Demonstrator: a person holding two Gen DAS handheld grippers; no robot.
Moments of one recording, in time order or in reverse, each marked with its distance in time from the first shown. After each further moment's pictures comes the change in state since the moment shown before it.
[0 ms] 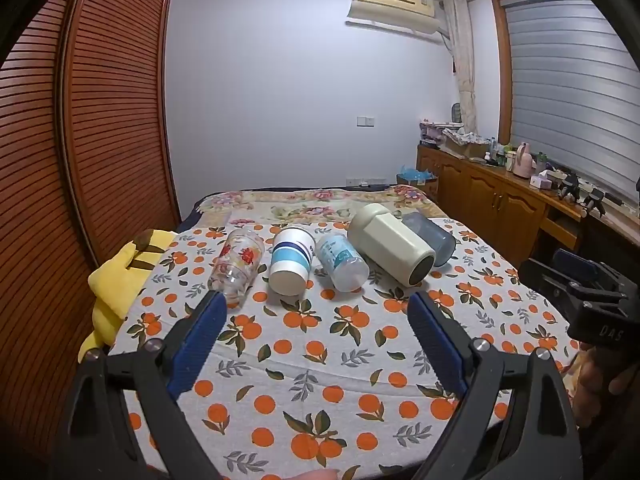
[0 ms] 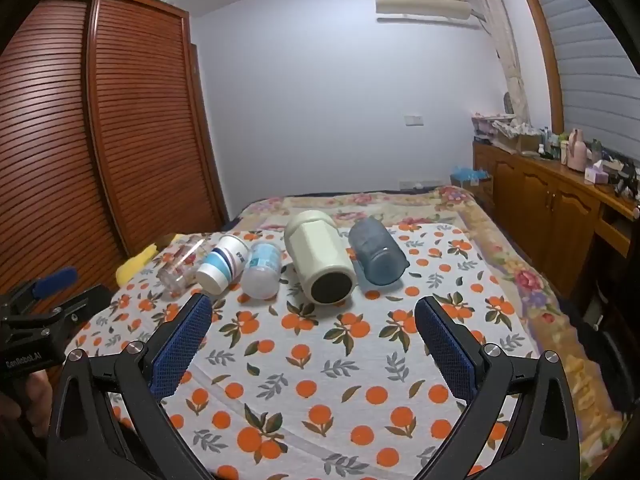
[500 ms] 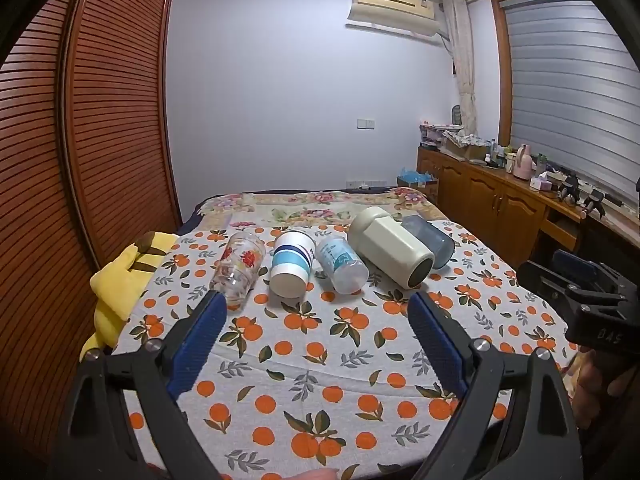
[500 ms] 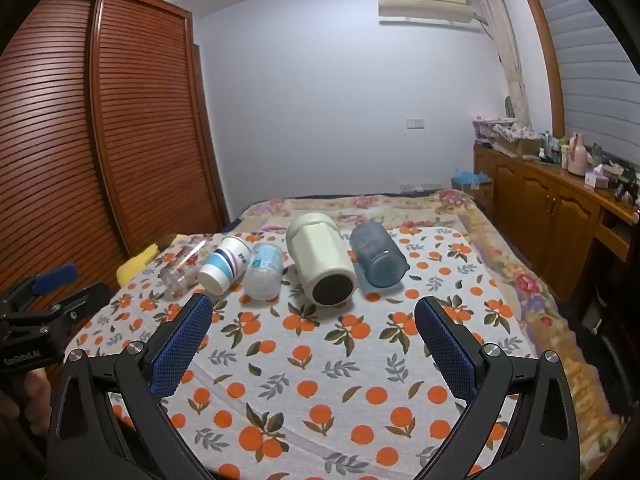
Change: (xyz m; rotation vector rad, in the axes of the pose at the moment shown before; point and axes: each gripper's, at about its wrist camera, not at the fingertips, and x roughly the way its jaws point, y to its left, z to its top) left arm -0.003 0.002 0.001 -0.006 -0.009 -0.004; right arm -0.003 0.001 0.001 -0.005 -0.007 -0.003
